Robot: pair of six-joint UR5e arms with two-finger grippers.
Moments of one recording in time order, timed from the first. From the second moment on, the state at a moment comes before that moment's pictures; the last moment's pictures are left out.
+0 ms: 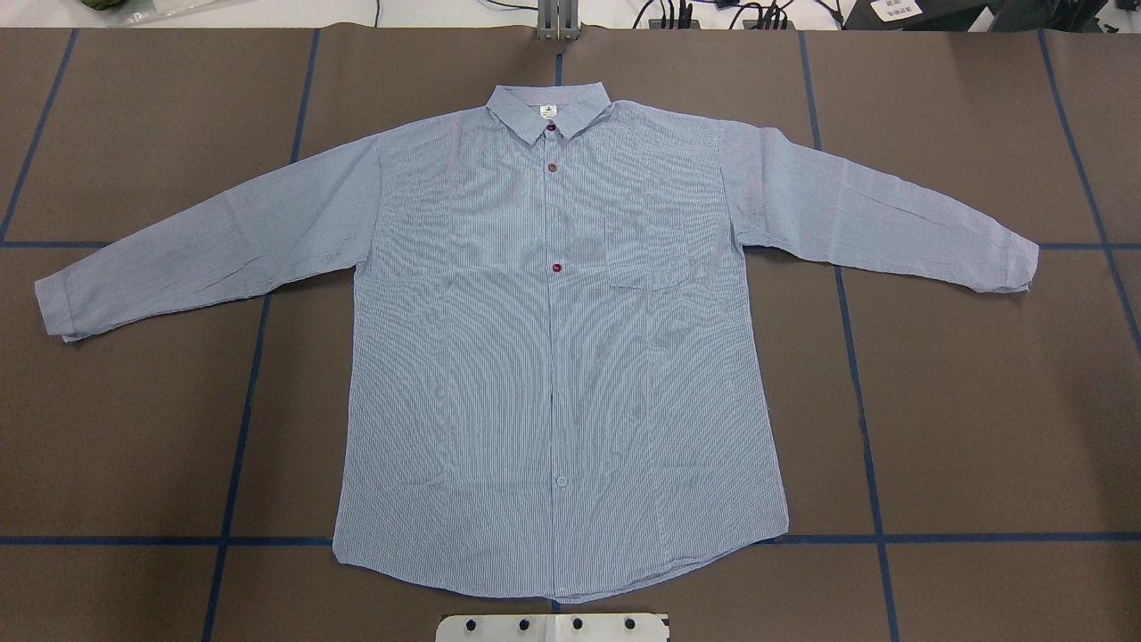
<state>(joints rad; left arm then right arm) -1.56 -1.36 -1.83 -1.58 -2.37 0.13 1.59 -1.94 1.86 -1.50 2.27 -0.12</state>
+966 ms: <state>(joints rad) -1.56 -1.36 -1.84 -1.85 -2.38 0.13 1.59 -1.90 1.92 -1.48 2.27 -0.11</state>
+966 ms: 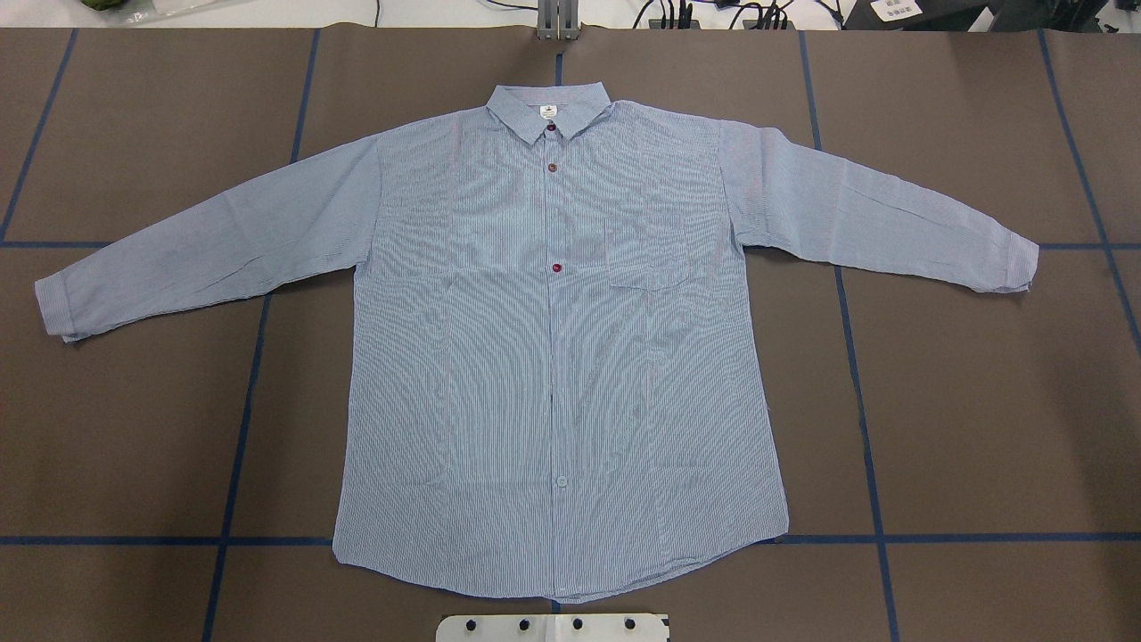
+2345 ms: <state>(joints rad) -1.56 -1.57 -1.60 -2.35 -2.38 0.12 1.33 -1.74 1.67 -0.74 2.12 0.78</state>
